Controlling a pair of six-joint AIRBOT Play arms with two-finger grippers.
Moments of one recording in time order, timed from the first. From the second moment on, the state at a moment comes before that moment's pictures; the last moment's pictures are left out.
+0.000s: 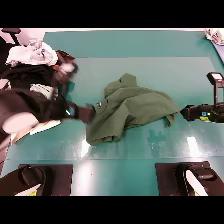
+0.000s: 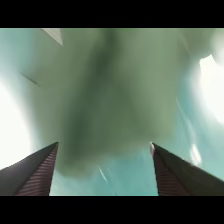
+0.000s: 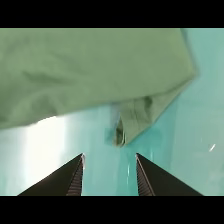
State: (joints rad) left arm -0.79 -0.88 1.16 1.65 -1.19 -2.15; right arm -0.02 -0.60 0.79 -1.44 1.24 1.57
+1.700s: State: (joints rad) left arm -0.13 -1.40 0.80 0.71 -1.16 -1.01; right arm -0.02 -0.64 0.79 -1.18 1.27 1.56
